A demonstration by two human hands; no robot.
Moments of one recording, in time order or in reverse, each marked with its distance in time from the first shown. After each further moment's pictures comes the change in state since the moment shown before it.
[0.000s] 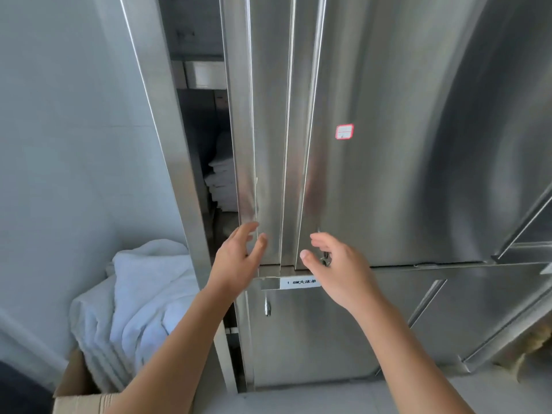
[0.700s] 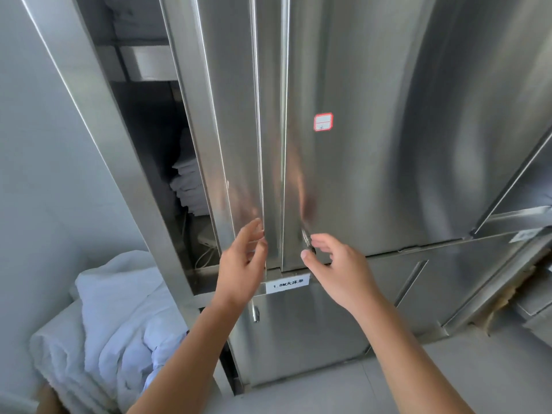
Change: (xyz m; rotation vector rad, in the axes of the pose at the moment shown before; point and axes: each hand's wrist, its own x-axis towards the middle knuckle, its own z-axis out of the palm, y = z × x) left_hand 0.017 0.008 0.040 -0.289 -0.036 0.026; right_hand 0.014 0.027 0.004 0.018 0.110 0.122
